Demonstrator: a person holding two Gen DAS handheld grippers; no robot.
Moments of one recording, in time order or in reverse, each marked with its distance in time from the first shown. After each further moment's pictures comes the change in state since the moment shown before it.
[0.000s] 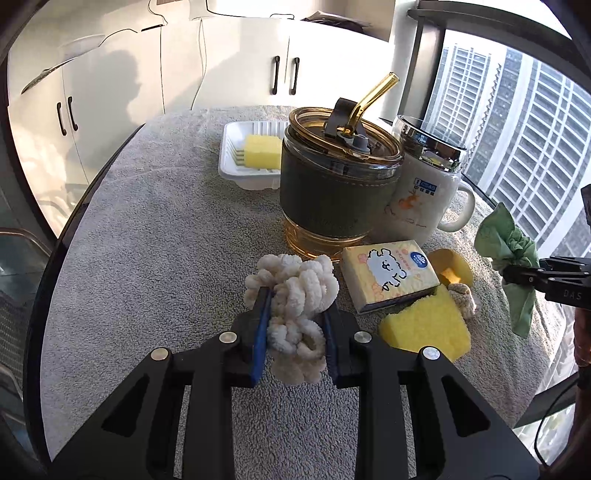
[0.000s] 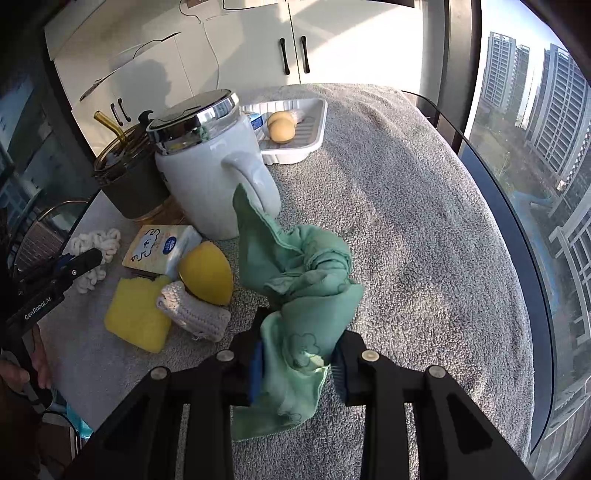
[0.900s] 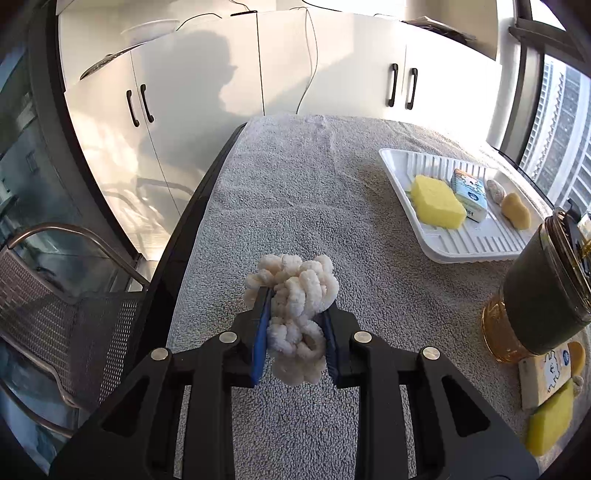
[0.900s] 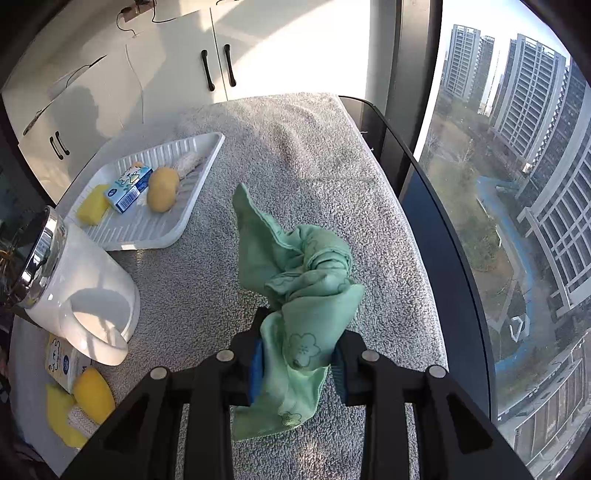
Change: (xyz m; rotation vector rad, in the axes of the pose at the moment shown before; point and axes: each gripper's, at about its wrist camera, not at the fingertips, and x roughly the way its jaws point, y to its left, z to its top) left arm 0.046 0.128 0.063 -0.105 -0.002 0.283; right arm 0.047 -0.095 0.102 0.073 0.007 -0.132
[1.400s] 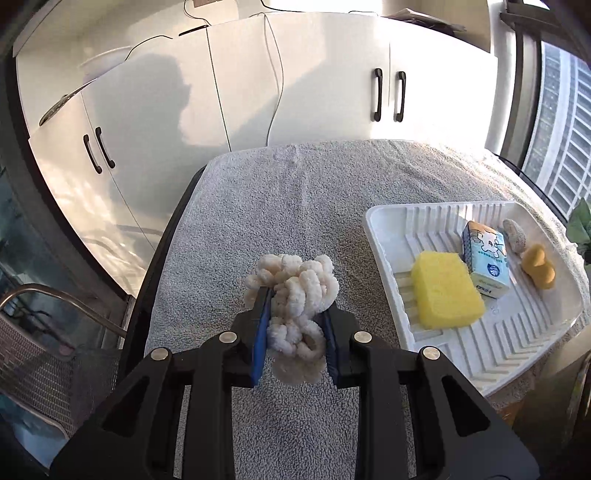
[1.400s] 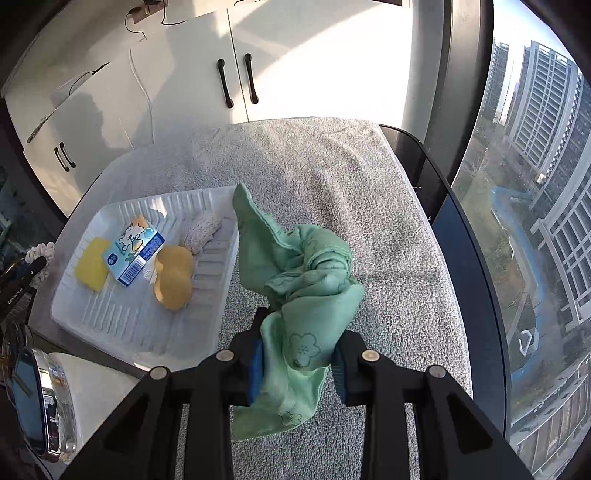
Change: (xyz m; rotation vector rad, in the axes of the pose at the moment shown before) left arm 0.069 -0.044 0.092 0.110 -0.033 -0.027; right arm 0.040 0.038 0.094 -0.033 -0.019 0.064
